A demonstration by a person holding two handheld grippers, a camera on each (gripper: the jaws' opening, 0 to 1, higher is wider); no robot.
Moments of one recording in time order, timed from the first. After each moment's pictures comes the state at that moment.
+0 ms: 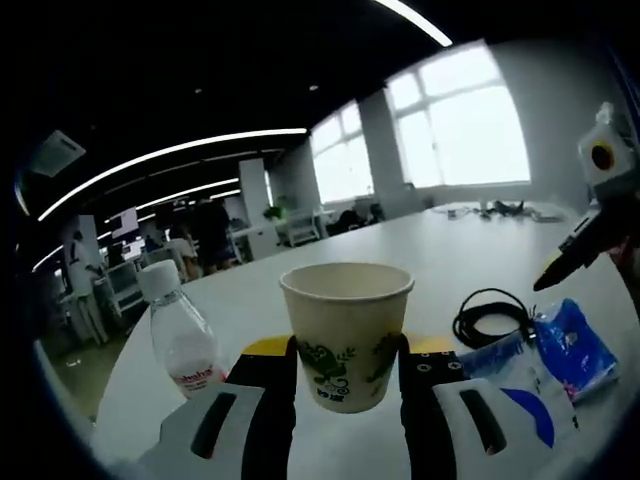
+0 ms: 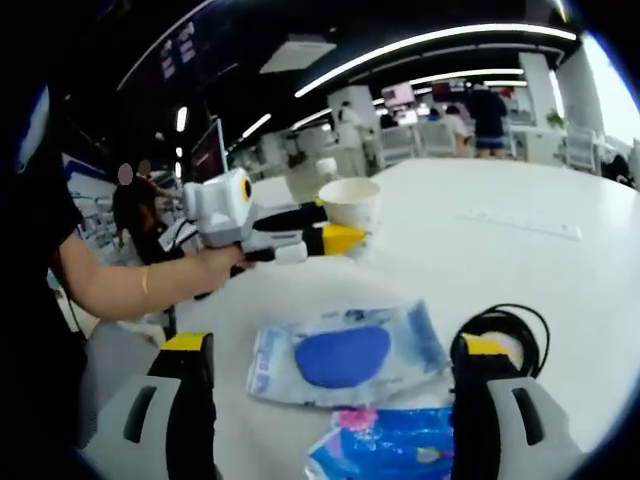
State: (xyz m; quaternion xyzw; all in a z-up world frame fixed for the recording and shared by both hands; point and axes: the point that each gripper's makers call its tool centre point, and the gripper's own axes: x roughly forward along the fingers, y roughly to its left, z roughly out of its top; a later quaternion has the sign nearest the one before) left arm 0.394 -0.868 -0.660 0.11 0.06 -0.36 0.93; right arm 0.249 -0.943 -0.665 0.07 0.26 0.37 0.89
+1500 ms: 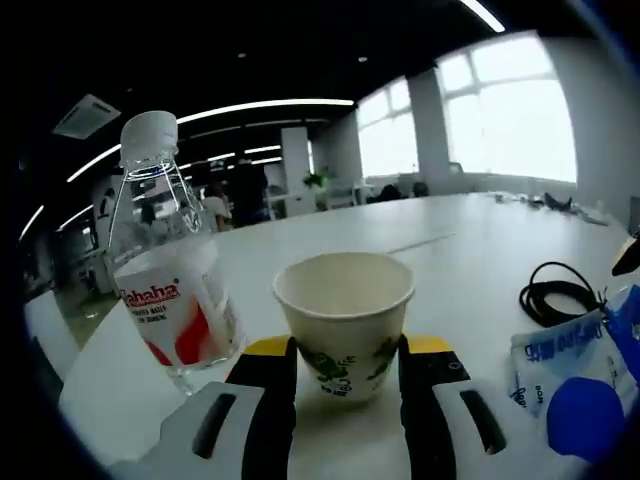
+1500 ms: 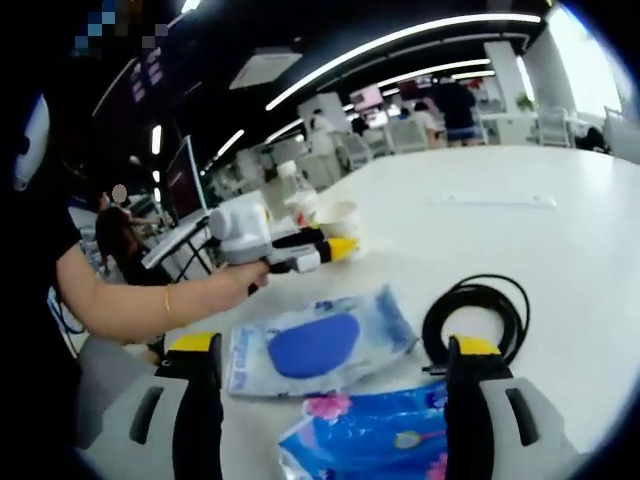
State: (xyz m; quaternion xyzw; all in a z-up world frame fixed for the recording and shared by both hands) left arm 0.454 -0.849 -0.734 0.07 0.12 -0.27 0.95; right arm 0.251 -0.971 -0.688 0.10 0.28 0.32 0.90
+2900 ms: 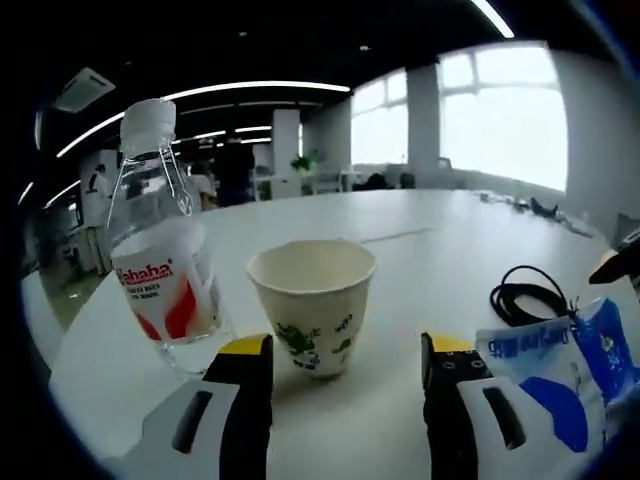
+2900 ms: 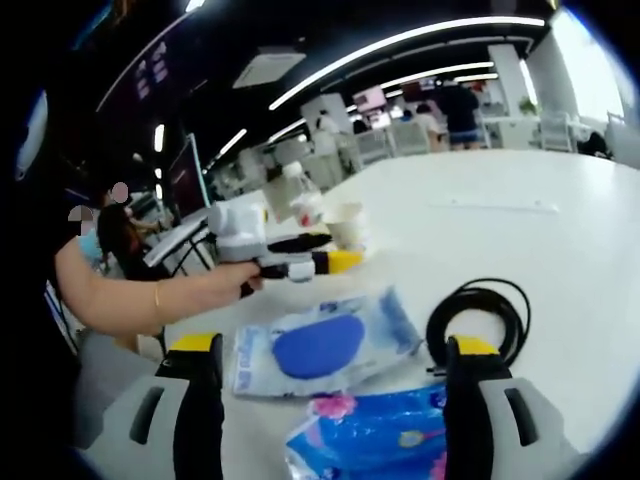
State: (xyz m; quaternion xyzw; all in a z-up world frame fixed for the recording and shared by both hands) left arm 0.421 -0.859 -0.731 0.05 0.17 -0.31 0.93; right arm 0.248 -0.972 -0.680 0.09 0.27 0.32 0.90
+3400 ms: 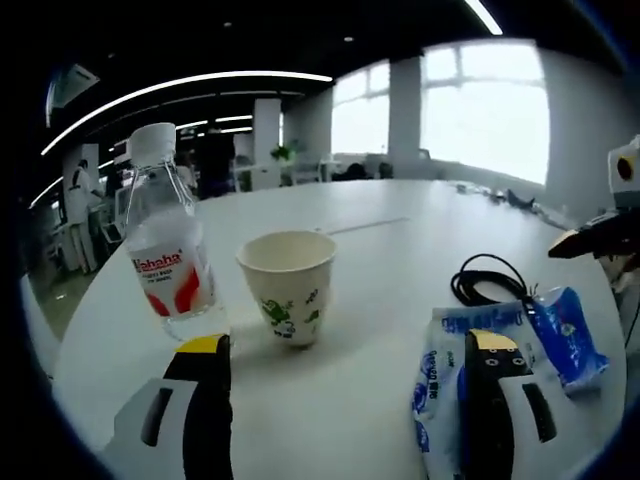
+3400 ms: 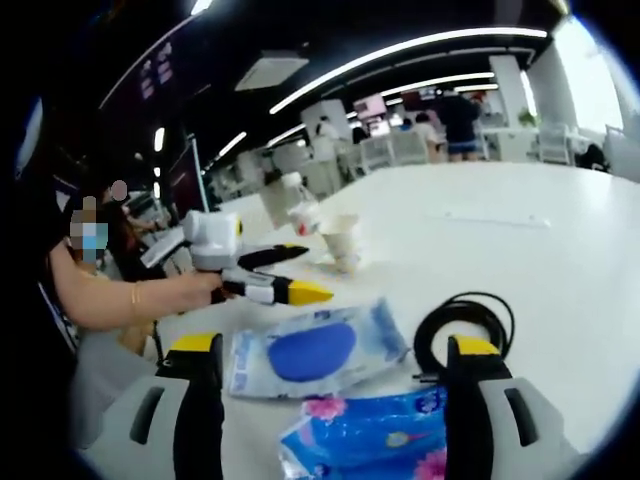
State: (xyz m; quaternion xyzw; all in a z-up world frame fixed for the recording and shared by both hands) left arm 0.375 -0.854 -0.720 0.05 0.19 -0.35 0.92; right arm 0.247 -0.980 -0.669 0.08 0.25 0.31 0.91
